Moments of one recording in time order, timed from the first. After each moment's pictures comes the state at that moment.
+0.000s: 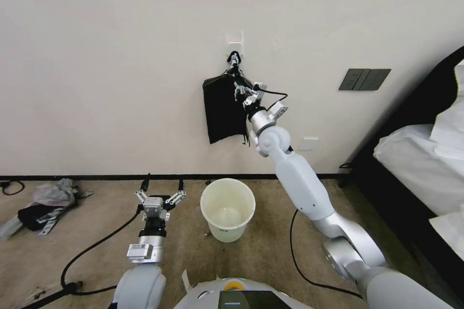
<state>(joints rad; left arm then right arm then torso) 1.75 -1.36 -0.49 -2.29 0.03 -0.20 -0.21 -0.43 1.30 0.02 1.64 0.94 -0.04 0.07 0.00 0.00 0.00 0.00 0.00</state>
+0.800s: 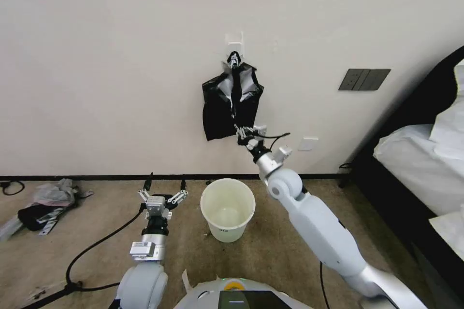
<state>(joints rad) 1.73 -1.35 -0.48 -2.27 0.02 -0.20 -0.21 -0.79 1.12 0.01 1.92 0.72 -0.02 0.05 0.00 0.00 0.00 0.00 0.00</state>
